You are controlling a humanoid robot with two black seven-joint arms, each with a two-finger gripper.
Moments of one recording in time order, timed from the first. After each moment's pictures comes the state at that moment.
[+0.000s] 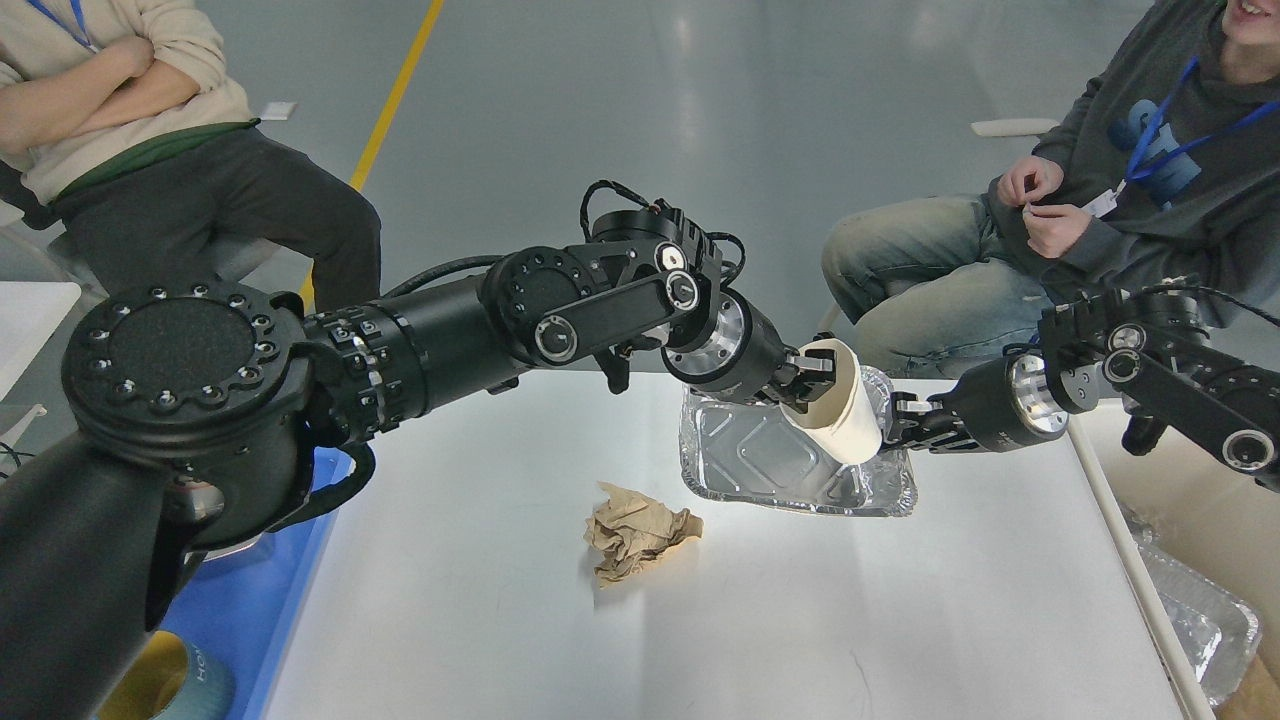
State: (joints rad) left arm -1.51 -0.26 0.10 -0.64 0.45 -0.61 0.36; right arm 0.91 -0.58 0.47 1.04 -1.15 0.86 -0.06
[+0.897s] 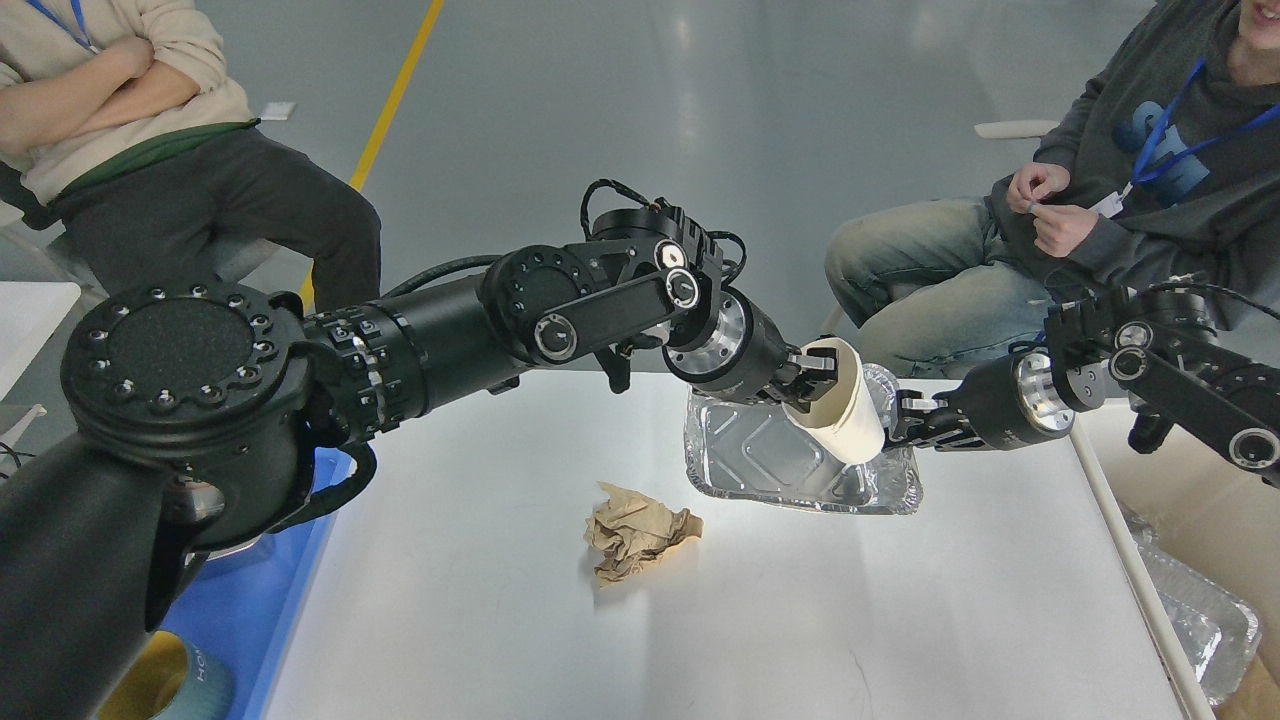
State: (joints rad) left arm -1.51 -0.26 0.09 -0.64 0.45 -0.61 0.36; right arm 0.91 -0.59 0.47 1.04 -1.15 0.86 -0.06
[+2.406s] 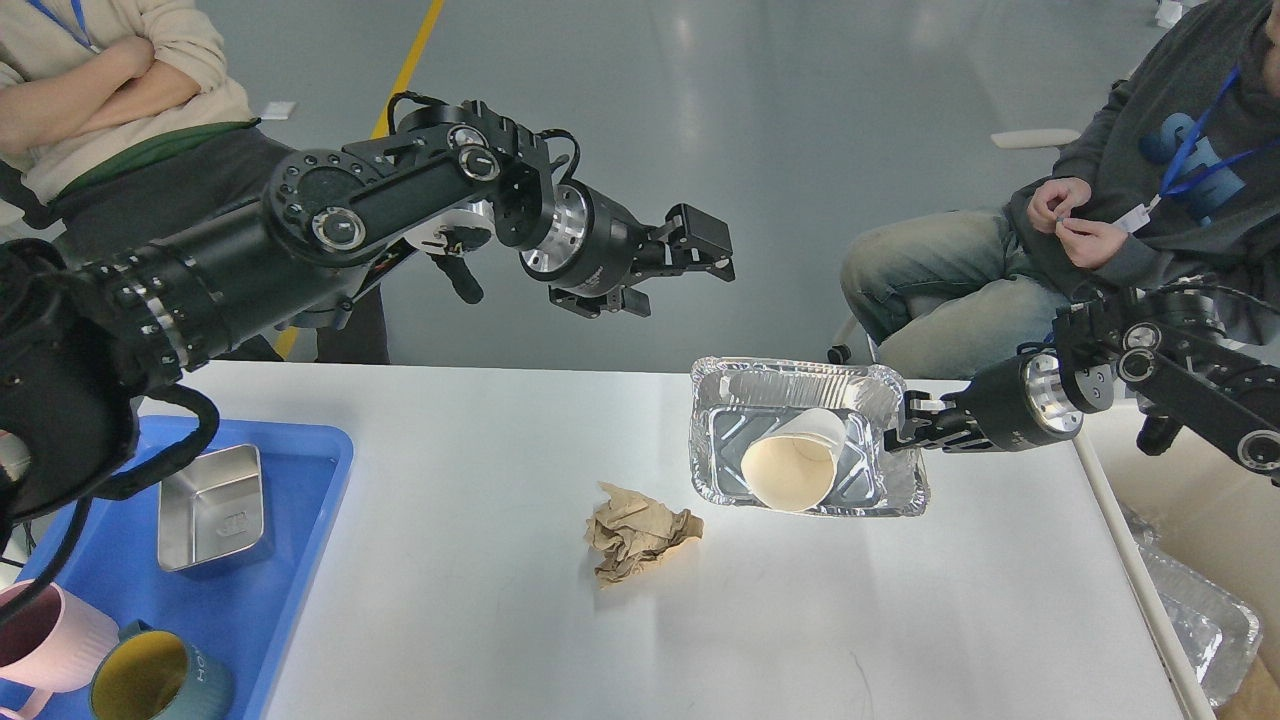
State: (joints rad) left arm -1.47 0.13 -0.09 -0.84 0.44 -0.62 0.38; right arm 0.91 -0.60 0.47 1.04 -1.15 0.86 -0.06
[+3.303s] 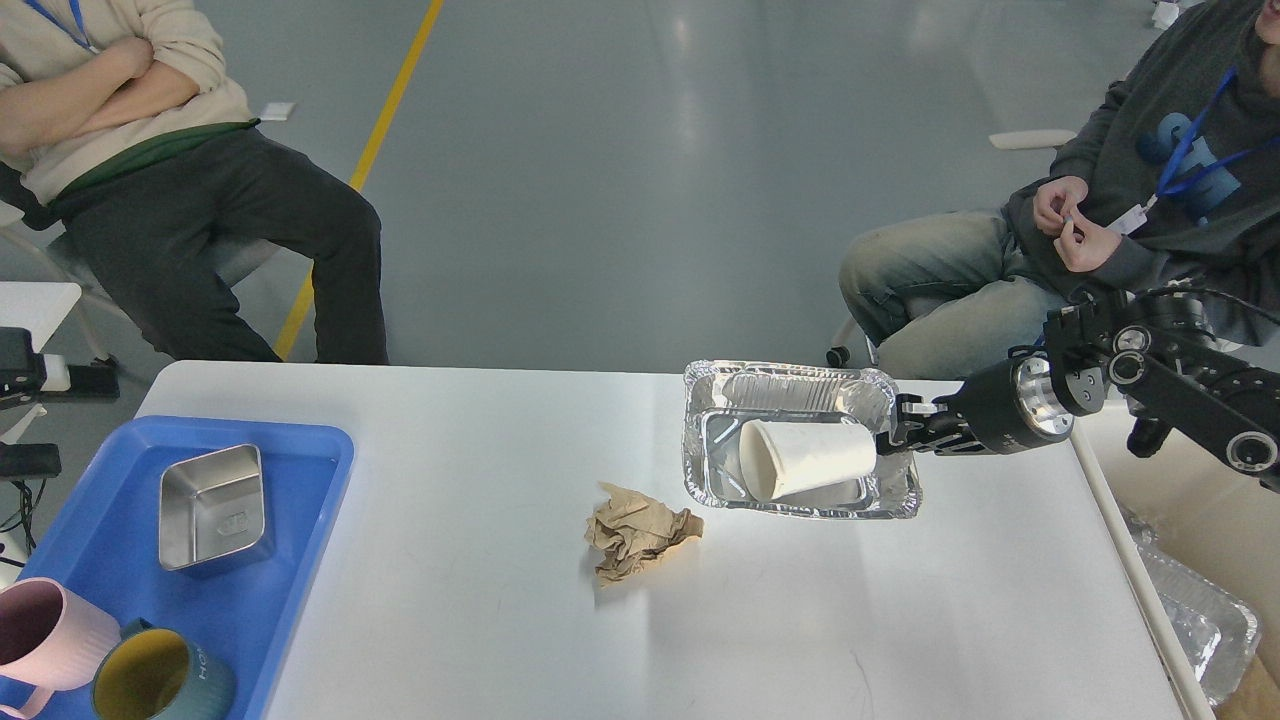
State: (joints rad) left arm -1.33 1.67 0.00 -1.71 0.44 -0.93 0.04; right arm 0.91 -0.58 0.47 1.03 -1.15 0.86 -0.06
